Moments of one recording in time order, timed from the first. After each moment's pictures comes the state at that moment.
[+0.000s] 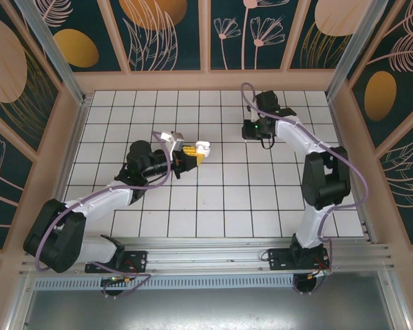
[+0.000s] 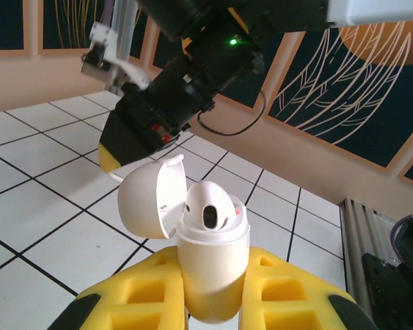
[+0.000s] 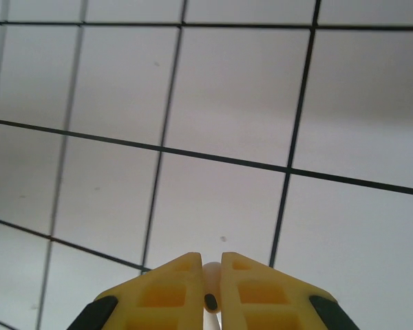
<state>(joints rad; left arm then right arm) -0.51 1.33 0.61 0.64 0.72 -0.28 0.31 1.82 1.46 -0.64 -0.22 0.21</state>
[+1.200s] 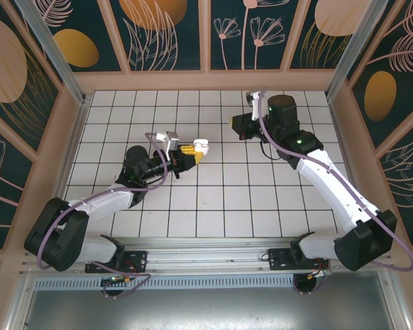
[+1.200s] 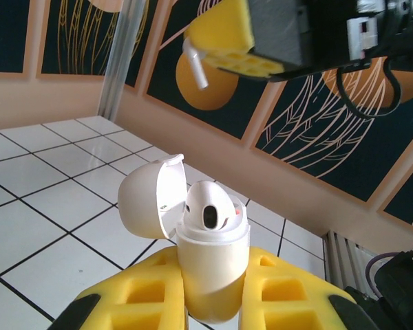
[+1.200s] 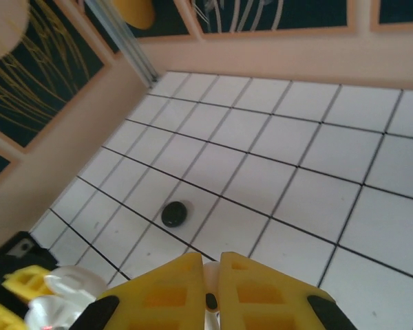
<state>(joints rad) -0.51 1.35 0.56 0.85 0.71 -0.42 0.48 1.27 1.23 -0.35 -0.33 0.27</state>
